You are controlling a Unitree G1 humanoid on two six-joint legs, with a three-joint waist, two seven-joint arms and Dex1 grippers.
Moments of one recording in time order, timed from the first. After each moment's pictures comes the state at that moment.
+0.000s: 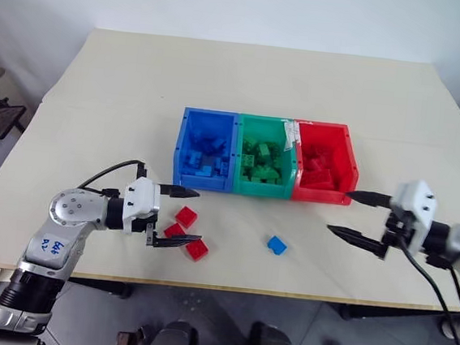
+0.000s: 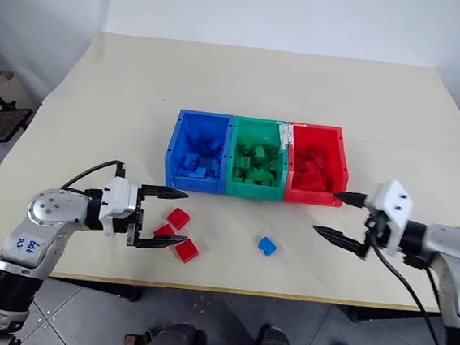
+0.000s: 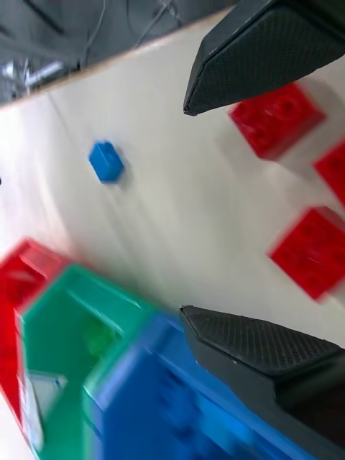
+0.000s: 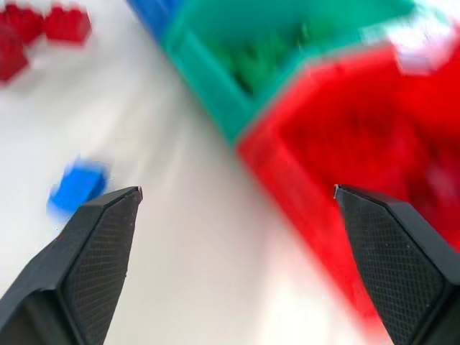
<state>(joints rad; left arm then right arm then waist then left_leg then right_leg) -0.30 0.64 -0.04 -0.11 -0.37 0.06 -1.11 -0.09 -0.89 -0.32 -0.13 0.43 0.29 1.17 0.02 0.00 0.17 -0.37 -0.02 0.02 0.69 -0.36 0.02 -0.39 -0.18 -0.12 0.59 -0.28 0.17</state>
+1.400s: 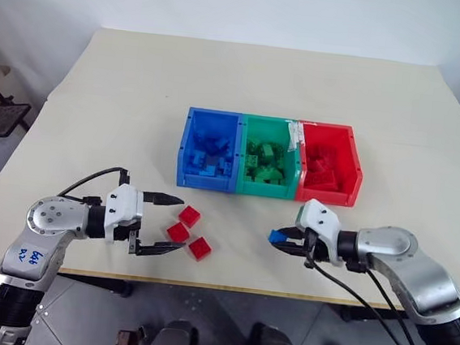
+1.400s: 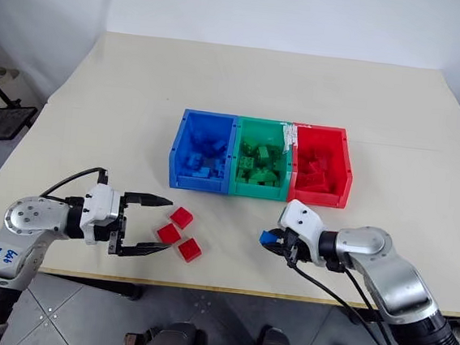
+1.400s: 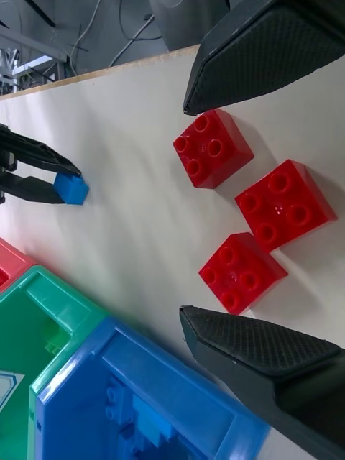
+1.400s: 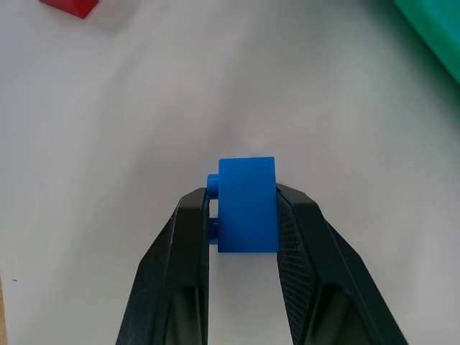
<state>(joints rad) -0.17 0.73 0.06 -0.14 -0.39 0.07 -1.11 -0.35 -0.78 0.19 -0.33 0.34 0.63 0.97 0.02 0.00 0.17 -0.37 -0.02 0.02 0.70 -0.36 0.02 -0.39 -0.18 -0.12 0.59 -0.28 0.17</state>
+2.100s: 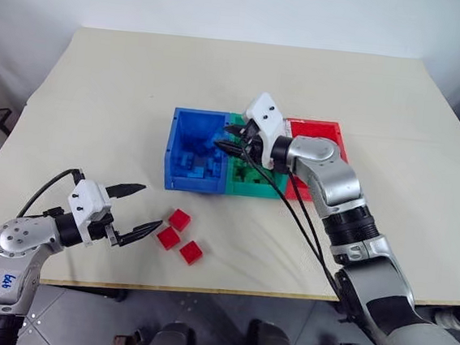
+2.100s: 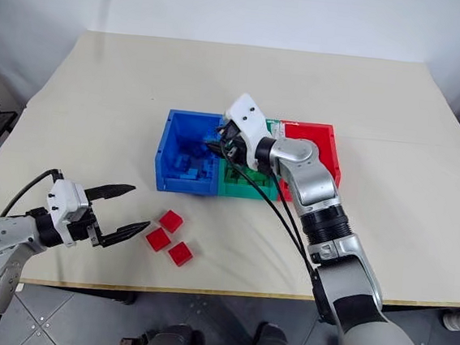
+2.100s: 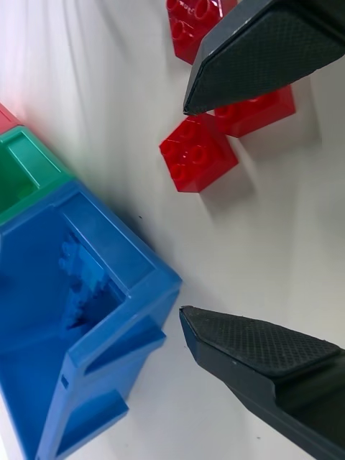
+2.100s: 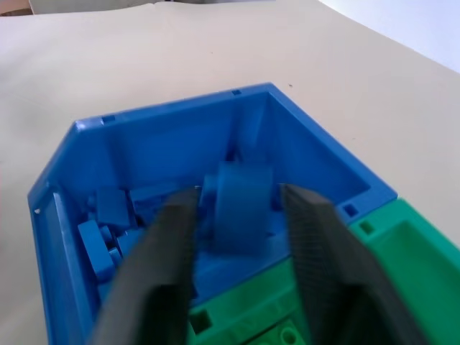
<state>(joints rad) 0.00 0.68 0.25 -0.16 -0.40 0.07 -0.91 -0.99 -0.26 0.23 0.38 0.18 0.37 0.79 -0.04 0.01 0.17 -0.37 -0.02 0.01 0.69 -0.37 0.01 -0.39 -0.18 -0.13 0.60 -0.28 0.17</state>
